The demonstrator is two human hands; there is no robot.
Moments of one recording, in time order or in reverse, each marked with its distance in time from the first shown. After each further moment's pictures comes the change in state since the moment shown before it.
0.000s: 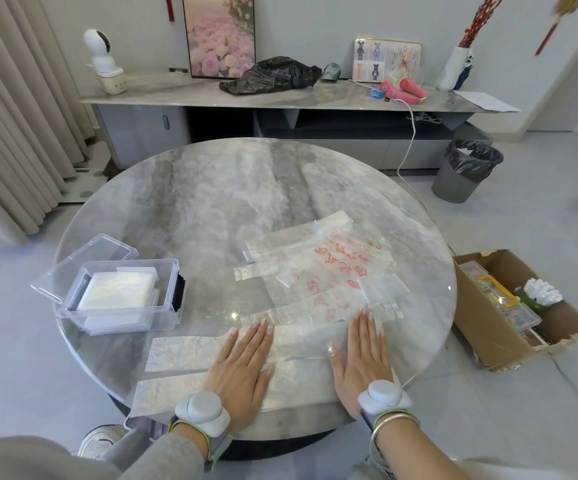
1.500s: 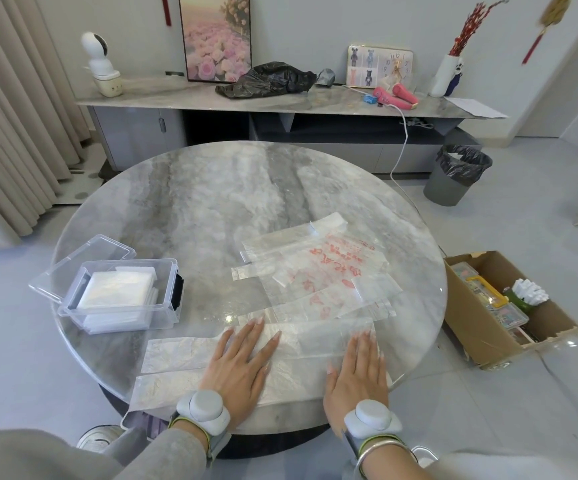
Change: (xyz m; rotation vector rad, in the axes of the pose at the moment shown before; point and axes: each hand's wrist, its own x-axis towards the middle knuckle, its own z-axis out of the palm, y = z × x) left_hand -0.001 0.000 -0.006 0.086 0.003 0.029; right_hand -0.039 -0.020 -0.003 0.055 0.086 0.143
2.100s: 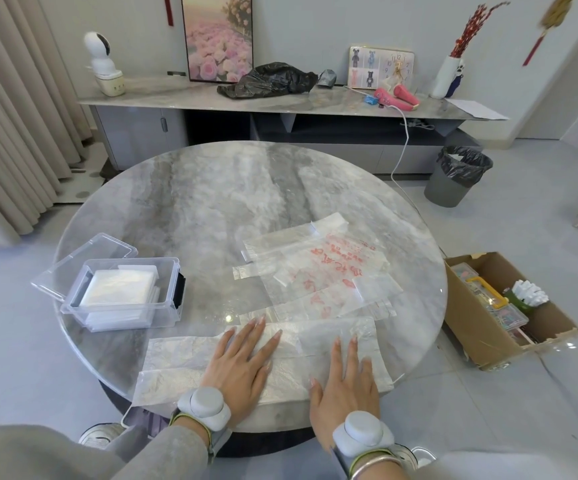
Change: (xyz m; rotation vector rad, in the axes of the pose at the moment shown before) left_hand 0.000 -0.001 0.004 -0.032 0.005 -0.006; right_hand -0.019 -0.029 -0.045 -0.018 -0.276 -0.023
